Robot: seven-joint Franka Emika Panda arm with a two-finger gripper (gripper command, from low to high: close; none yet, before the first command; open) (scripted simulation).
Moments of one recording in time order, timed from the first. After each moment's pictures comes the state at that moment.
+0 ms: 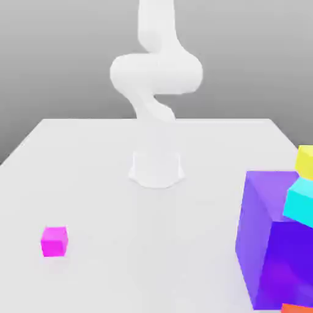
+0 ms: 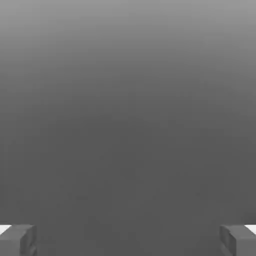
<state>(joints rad) -0.07 -0.71 0.01 -2.34 -0.01 2.35 0.89</state>
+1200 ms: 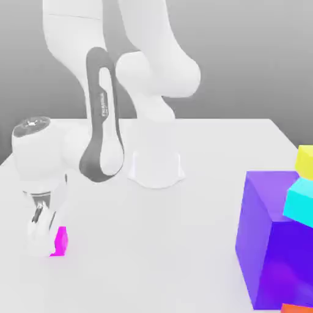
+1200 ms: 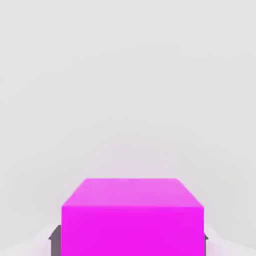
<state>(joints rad) -0.58 0.33 -0.04 -2.67 0.08 3.00 1.60</state>
